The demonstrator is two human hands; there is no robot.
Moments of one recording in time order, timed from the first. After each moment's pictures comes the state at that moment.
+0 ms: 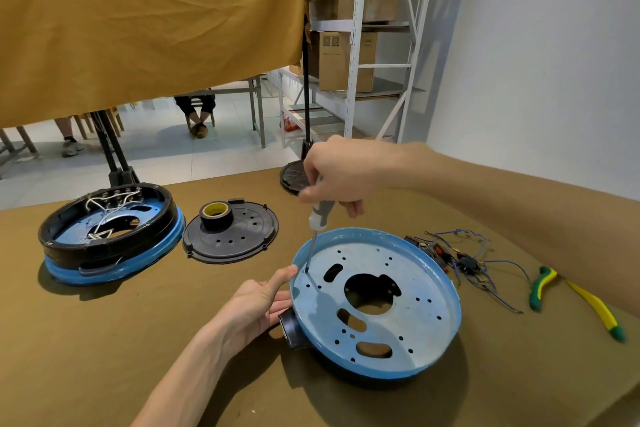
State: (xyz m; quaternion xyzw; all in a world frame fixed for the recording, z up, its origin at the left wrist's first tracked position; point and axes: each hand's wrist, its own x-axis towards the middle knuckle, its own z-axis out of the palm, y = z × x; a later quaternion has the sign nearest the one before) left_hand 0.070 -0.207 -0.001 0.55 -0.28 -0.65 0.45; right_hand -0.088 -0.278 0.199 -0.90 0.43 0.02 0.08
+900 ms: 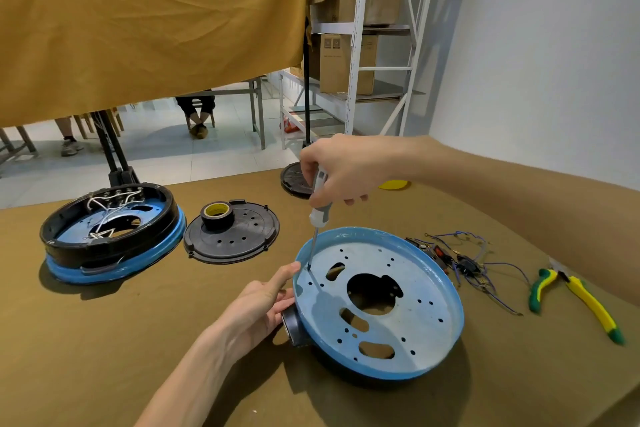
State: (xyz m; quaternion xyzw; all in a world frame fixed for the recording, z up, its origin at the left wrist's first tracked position) left_hand 0.071 -0.207 -0.008 0.52 -0.28 -0.66 0.46; right_hand -0.087 -0.276 0.212 -0.90 0.43 0.01 0.10
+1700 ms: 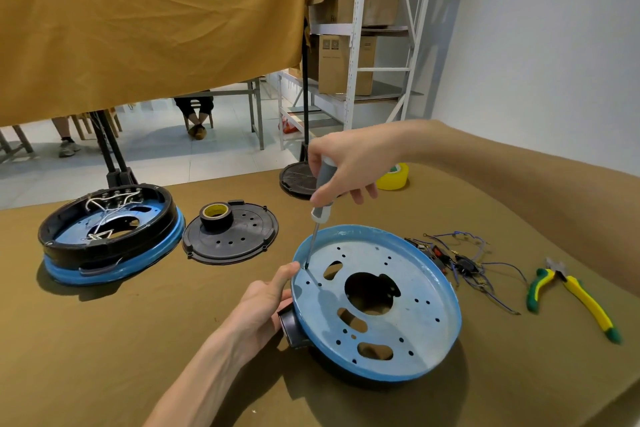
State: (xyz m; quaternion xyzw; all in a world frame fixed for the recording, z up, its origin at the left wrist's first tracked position) left_hand 0.059 -0.195 0.002 0.54 -0.28 -0.63 0.48; right_hand -0.096 -0.284 0.225 -0.89 0.43 0.06 0.14
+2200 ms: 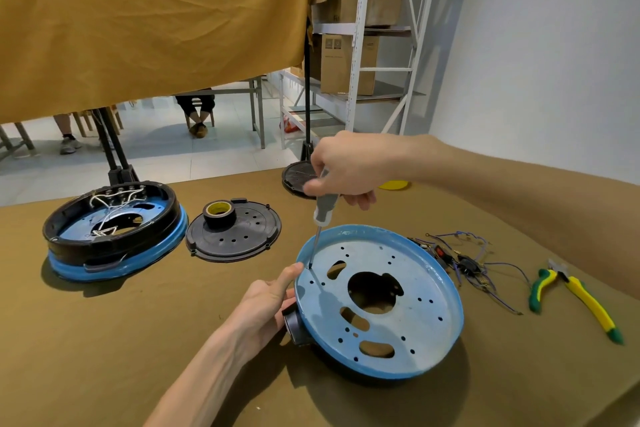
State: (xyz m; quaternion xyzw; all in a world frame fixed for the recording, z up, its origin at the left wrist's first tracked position) left_hand 0.059 -0.194 0.003 0.54 -0.27 -0.63 0.49; right_hand -0.084 -0.279 0.211 -0.89 0.44 0.04 0.07
